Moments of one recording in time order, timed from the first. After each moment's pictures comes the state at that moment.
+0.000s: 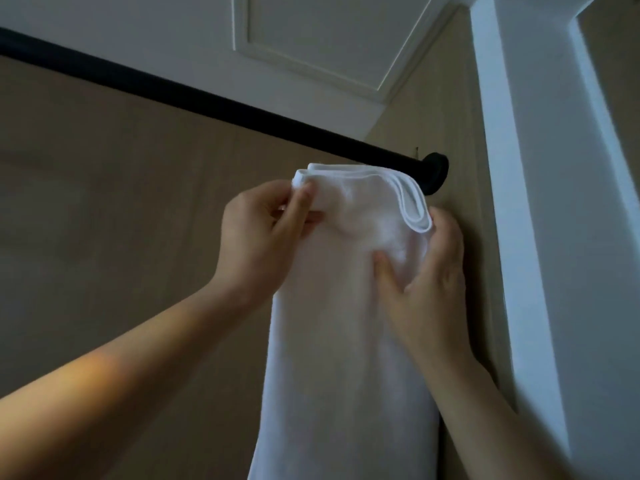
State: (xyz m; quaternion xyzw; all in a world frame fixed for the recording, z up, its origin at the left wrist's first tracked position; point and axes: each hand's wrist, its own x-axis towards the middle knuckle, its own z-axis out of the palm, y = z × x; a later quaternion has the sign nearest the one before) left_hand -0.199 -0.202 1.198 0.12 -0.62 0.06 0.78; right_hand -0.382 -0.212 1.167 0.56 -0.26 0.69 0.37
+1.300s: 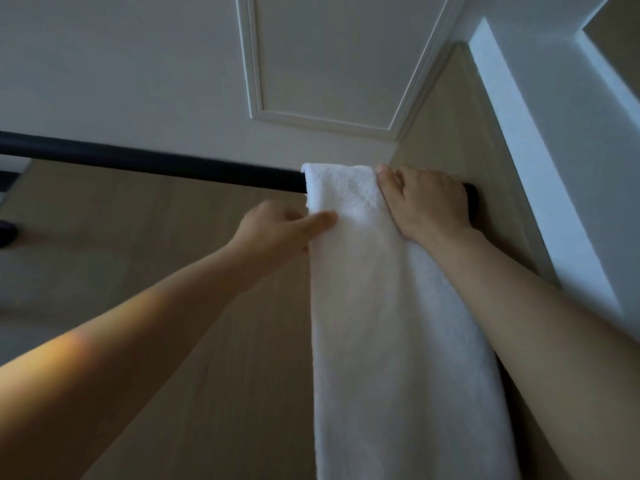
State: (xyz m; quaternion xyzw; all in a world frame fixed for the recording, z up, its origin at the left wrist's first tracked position) left_hand -0.160 -0.198 1.270 0.33 -0.70 0.02 0.64; right_hand -0.362 -0.225 1.335 0.53 -0.37 0.56 0.52
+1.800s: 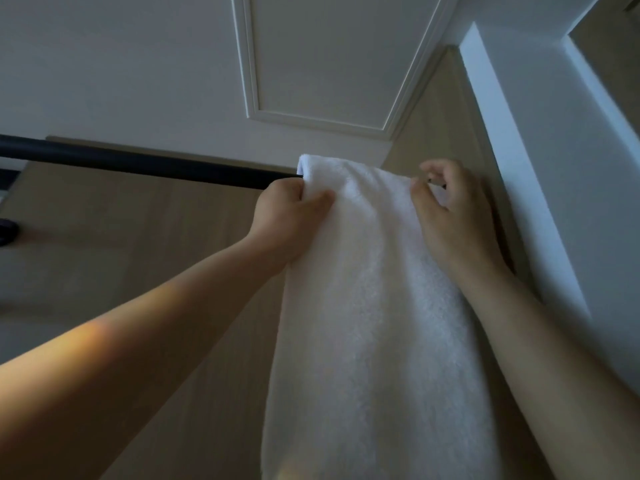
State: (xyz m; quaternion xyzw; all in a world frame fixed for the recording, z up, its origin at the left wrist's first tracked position) left_hand -0.187 -0.178 1.279 0.26 -0.65 0.05 0.71; right_hand -0.380 -0.188 1.279 0.58 -0.24 0.73 0.28
